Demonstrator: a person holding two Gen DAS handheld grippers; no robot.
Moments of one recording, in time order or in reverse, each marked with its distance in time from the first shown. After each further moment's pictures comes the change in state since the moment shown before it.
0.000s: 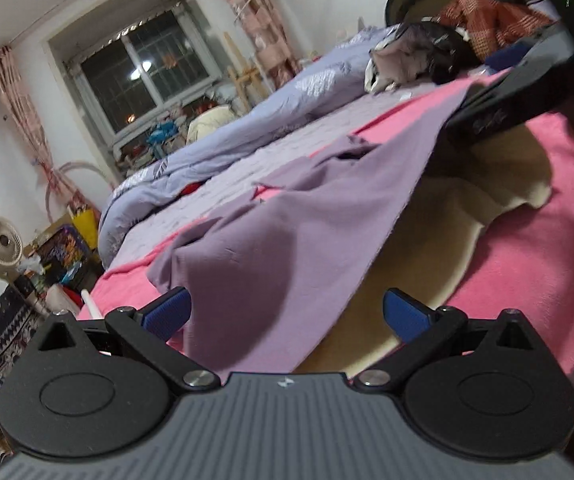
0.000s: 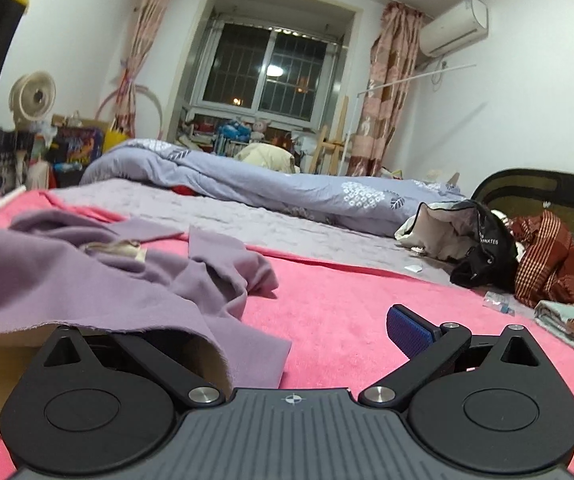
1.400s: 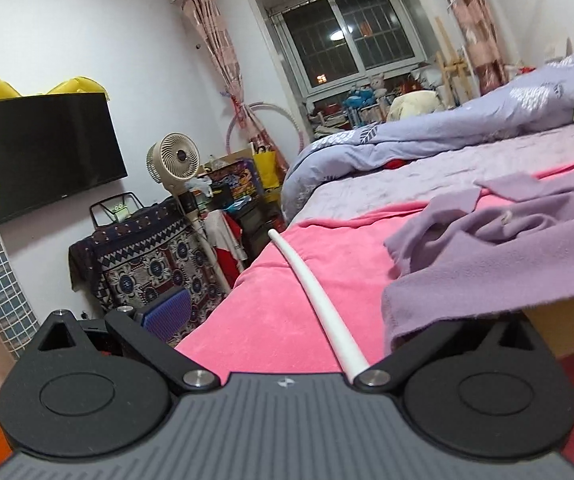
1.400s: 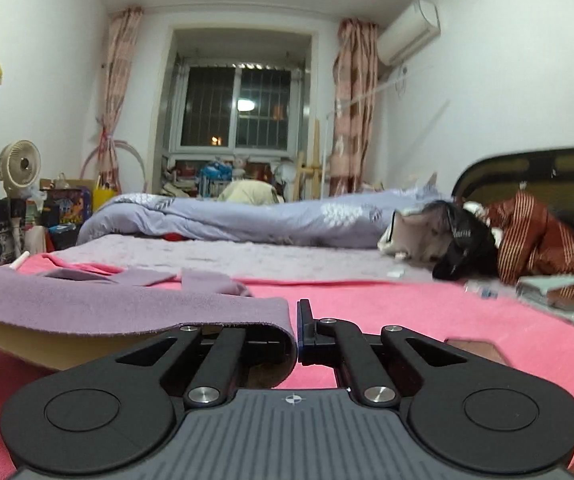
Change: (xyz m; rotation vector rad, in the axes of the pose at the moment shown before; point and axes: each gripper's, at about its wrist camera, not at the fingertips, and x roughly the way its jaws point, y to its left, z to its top) left arm -0.037 0.099 -0.036 -0.378 0.018 0.510; right arm -0.081 -0.042 -0.009 0.133 -0.119 -0.011
